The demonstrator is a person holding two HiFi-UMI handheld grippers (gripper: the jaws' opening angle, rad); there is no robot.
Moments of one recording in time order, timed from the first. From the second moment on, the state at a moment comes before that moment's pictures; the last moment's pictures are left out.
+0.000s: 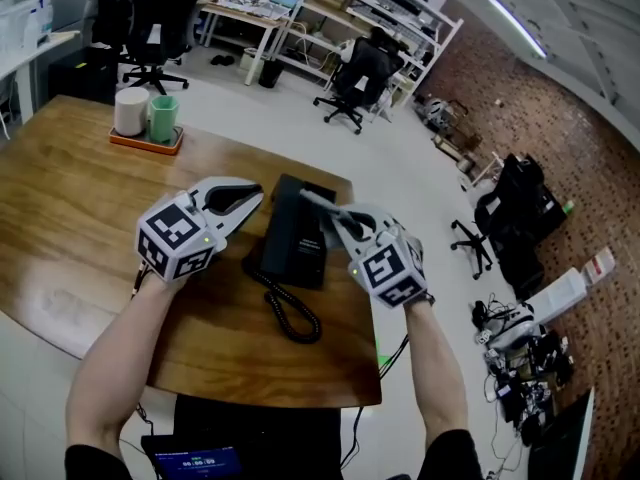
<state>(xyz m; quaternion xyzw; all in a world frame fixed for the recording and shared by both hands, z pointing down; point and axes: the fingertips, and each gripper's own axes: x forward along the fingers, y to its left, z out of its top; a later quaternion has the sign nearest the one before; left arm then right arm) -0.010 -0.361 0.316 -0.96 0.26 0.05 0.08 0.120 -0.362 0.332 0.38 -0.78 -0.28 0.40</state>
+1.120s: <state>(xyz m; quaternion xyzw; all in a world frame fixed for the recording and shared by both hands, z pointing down) -0.005 -0.345 0.333 -0.97 0.22 0.01 0.10 0.099 -0.220 0.349 0.35 -0.86 -0.24 0.29</state>
